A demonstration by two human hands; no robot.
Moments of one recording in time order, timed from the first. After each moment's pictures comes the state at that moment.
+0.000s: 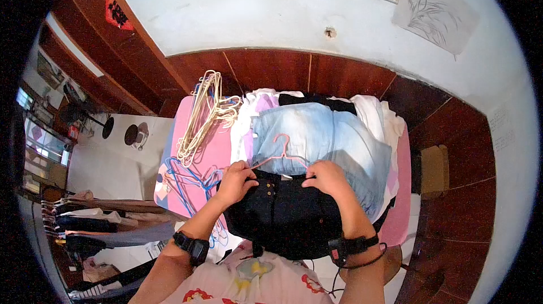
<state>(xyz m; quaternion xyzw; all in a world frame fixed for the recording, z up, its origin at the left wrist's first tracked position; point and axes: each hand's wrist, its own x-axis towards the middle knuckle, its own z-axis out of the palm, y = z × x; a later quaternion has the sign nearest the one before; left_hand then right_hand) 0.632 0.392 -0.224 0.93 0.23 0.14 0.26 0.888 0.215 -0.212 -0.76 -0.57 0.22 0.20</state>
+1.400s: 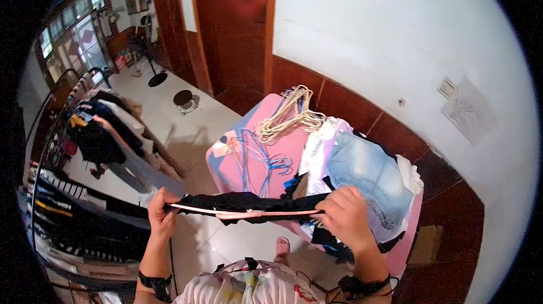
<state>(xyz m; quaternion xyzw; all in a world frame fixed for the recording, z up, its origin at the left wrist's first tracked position) 0.197 0.238 -0.082 0.74 0.35 0.54 0.18 0.609 0.152 -0.017 -0.49 -0.81 -0.09 0.31</state>
